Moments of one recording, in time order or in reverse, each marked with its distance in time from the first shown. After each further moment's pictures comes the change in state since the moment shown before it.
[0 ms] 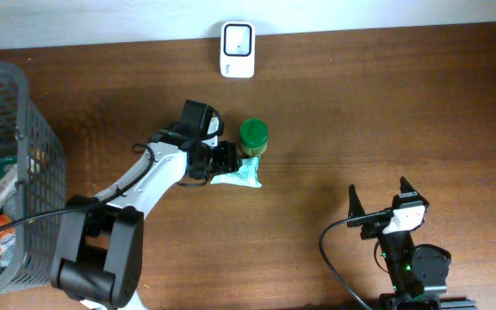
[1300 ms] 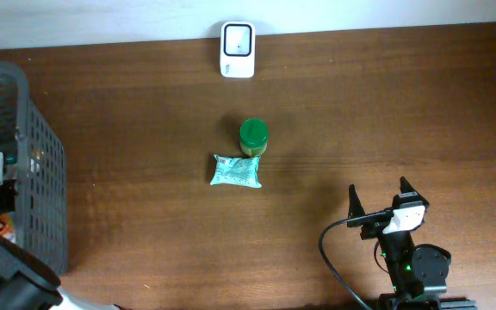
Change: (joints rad) left arm 1.138 0.018 0.056 0.098 -0.297 1.078; right arm 0.000 0.000 0.000 0.000 0.000 -0.001
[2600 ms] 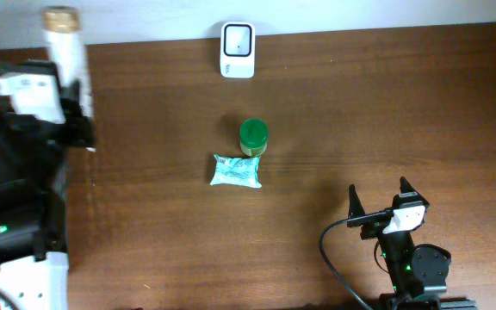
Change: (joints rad) left arm -0.579 -0.764 -0.014 0.067 0.306 -0.542; right arm 0.000 0.000 0.000 0.000 0.000 0.001
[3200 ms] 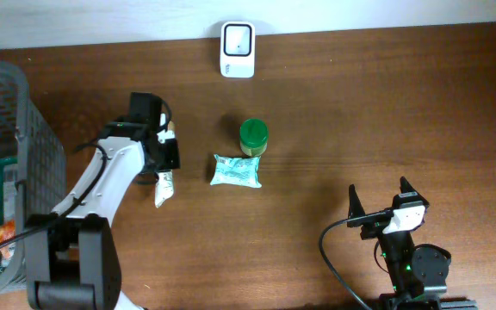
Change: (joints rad) left arm -0.330 0.672 -0.003 -0.392 -0.355 -0.307; right arm 0.000 0.000 0.000 0.000 0.000 0.000
